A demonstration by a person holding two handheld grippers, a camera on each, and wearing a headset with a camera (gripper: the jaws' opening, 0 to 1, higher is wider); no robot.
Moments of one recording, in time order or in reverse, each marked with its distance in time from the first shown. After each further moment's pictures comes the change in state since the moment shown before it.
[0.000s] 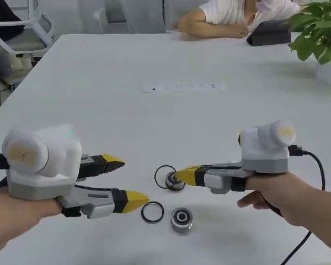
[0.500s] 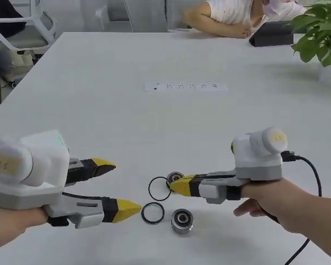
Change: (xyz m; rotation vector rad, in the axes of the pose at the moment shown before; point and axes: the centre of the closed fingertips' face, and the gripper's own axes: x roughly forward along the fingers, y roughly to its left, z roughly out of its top) left arm -0.010 -0.001 -0.008 0.009 -0.001 0.003; right arm 0.013 0.007 -0.019 0.012 0.077 0.045
